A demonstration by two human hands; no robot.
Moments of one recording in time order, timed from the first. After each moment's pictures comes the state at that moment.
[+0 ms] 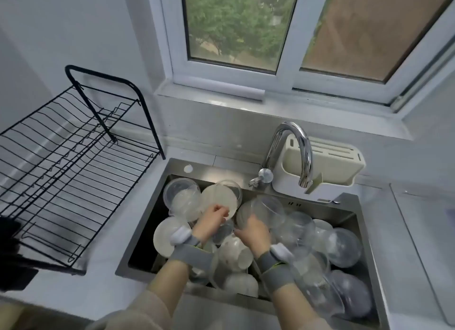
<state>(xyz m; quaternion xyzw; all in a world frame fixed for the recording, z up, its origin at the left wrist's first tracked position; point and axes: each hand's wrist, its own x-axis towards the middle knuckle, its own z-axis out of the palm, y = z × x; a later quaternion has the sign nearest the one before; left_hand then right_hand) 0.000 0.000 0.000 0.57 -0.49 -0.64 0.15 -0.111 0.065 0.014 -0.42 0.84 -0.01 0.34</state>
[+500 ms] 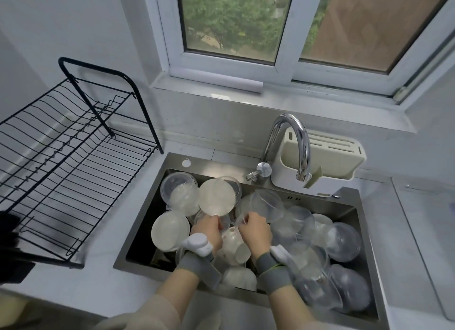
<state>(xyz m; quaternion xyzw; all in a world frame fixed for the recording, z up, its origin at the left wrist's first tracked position) 0.010 0.031 -0.009 0.57 -0.76 -0.30 -0.11 -0.116 0.076 0.009 -0.40 0.86 -0.10 0.31</state>
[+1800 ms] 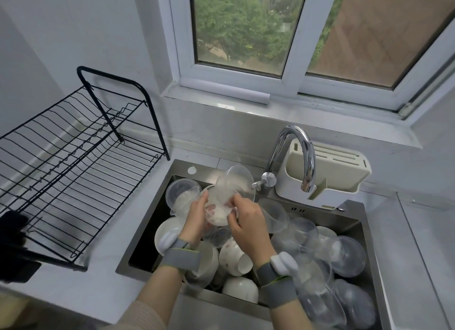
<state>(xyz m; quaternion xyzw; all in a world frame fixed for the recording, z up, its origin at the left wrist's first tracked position) 0.020 0.002 0.035 0.58 -0.28 -0.69 0.33 -0.101 0.069 0.054 -0.65 0.68 -0.32 0.14</state>
